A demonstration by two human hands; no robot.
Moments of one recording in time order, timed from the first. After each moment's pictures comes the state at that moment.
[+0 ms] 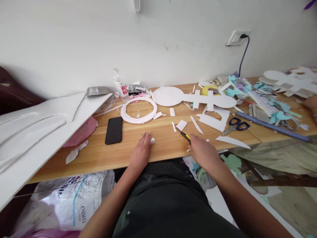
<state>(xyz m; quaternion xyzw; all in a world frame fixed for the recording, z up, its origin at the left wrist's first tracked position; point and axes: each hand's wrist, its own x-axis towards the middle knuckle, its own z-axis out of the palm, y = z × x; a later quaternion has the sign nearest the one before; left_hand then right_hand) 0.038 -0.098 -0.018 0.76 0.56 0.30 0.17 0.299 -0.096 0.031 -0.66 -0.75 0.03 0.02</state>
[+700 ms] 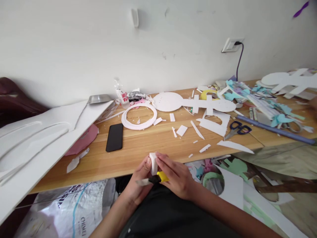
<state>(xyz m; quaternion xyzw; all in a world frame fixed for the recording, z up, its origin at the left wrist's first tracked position) 0.059 -0.163 0.043 0.21 0.32 0.50 0.77 0.227 -0.143 0.018 -0.26 -0.88 0.04 0.41</state>
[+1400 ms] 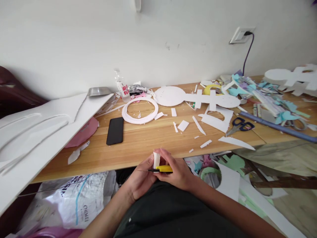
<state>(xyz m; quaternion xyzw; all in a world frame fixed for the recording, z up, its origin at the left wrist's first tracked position) 0.057 -0.168 0.029 0.17 0.30 0.44 0.83 0.224 -0.143 -0.004 -0.31 -0.85 0.19 0.39</state>
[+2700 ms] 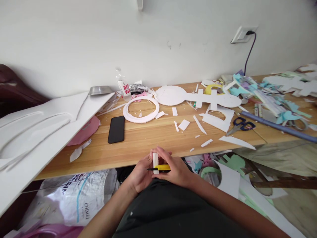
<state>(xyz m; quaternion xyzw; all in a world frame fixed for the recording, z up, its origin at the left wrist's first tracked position) 0.055 -0.162 0.022 0.14 0.31 0.43 0.84 0.220 -0.140 -0.004 -0.31 -0.85 0.27 0.34</state>
